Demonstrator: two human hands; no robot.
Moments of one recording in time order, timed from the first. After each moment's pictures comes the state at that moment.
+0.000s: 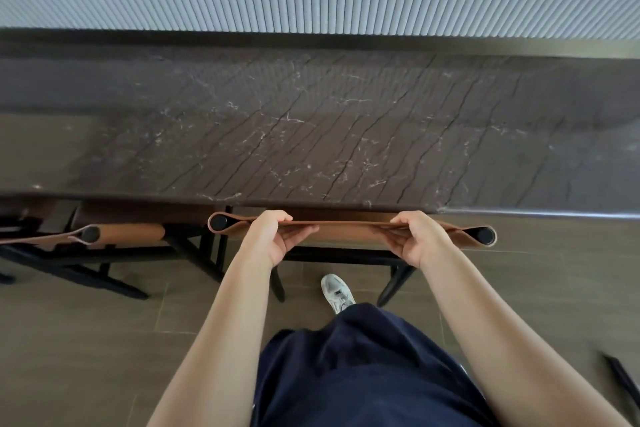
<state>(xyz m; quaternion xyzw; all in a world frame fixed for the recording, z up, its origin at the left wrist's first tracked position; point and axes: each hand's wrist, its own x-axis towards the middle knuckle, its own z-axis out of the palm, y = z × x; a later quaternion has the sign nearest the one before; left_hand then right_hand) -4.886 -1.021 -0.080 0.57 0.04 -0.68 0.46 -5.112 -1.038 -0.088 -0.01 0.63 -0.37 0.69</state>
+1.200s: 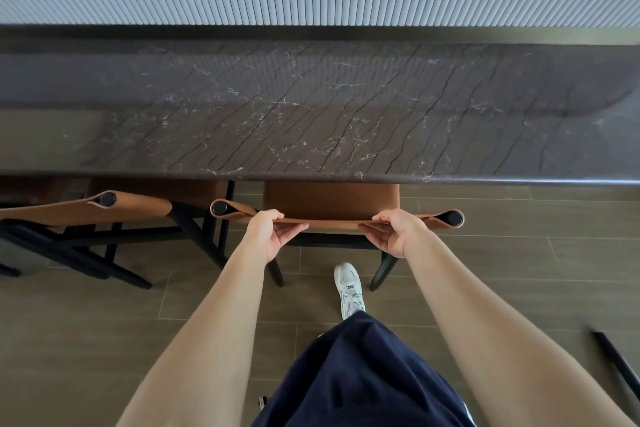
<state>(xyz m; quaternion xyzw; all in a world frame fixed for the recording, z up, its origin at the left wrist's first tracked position) -4.879 -0.957 -0.102 0.58 0.03 -0.68 0.45 -5.112 -0.982 -0.115 -0.06 0.64 -0.30 0.70</state>
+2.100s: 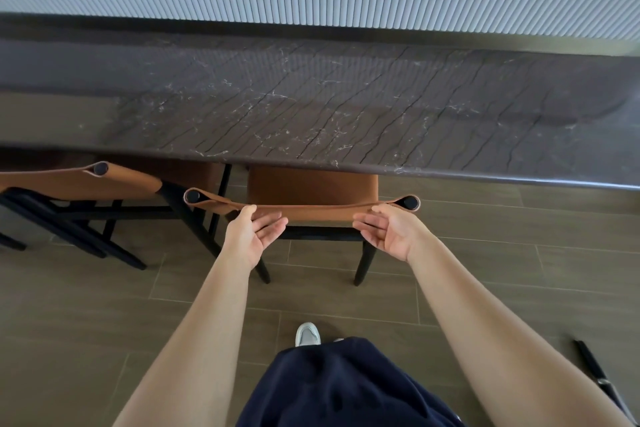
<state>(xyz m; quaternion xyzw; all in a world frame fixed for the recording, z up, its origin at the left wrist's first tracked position) -4.927 -0.894 -0.087 0.60 0.02 -0.61 0.51 -5.180 -0.934 -0.077 -0.13 0.59 -0.29 0.74</state>
